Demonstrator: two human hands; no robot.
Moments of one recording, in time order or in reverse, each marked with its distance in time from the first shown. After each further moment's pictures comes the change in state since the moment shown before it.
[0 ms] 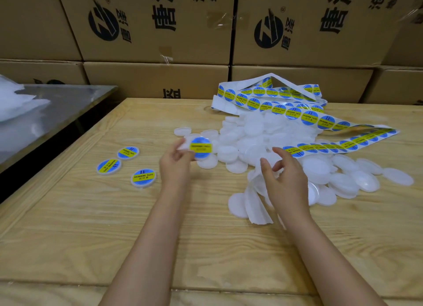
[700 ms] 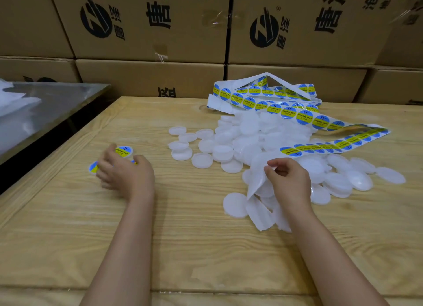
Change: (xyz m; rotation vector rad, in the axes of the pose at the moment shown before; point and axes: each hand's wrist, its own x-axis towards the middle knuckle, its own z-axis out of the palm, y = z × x) left_hand 0.027 -0.005 -0.052 0.744 0.643 0.142; right_hand 0.010 0.008 -0.010 0.197 -0.028 0.267
